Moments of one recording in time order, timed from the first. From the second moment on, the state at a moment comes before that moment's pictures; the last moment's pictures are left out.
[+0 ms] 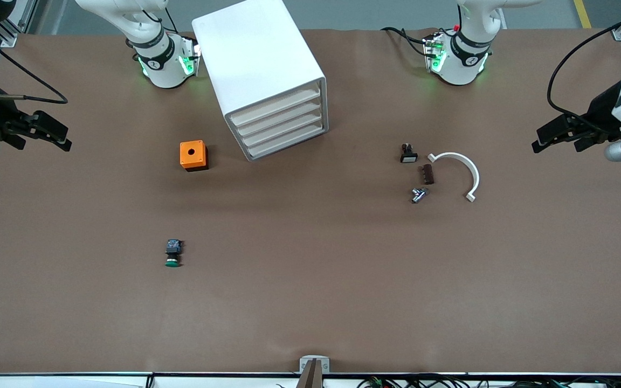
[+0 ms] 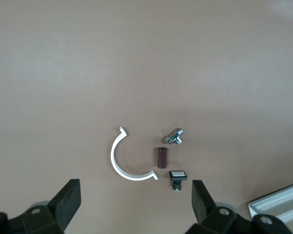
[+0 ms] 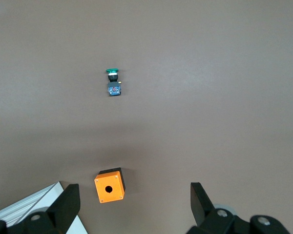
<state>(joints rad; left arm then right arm) 0.01 -0.05 -0.07 -1.68 -0.11 1.65 -0.10 0.00 -0.06 0.02 -1.66 0.01 1.62 0.08</state>
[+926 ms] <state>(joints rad) 0.02 -0.01 -0.08 -1.58 -0.06 1.63 -0.10 0.00 -0.06 0.02 -1.66 0.01 1.62 0.07</state>
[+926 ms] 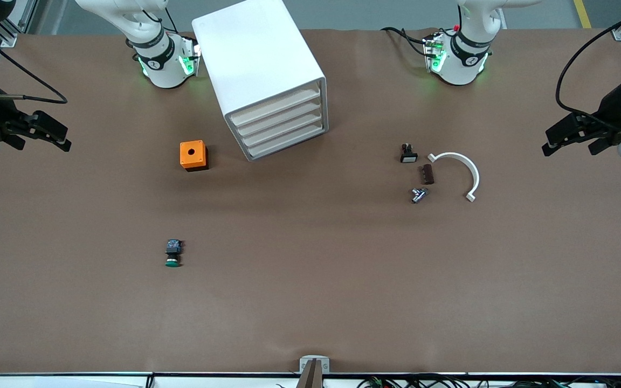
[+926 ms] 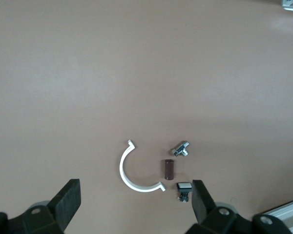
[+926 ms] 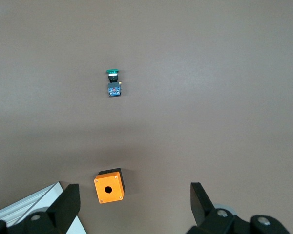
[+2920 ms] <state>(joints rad) 0.02 0.03 -0.09 -1.52 -0.06 1.55 -0.10 -0.01 -0.06 0.02 -1.66 0.01 1.63 0.04</state>
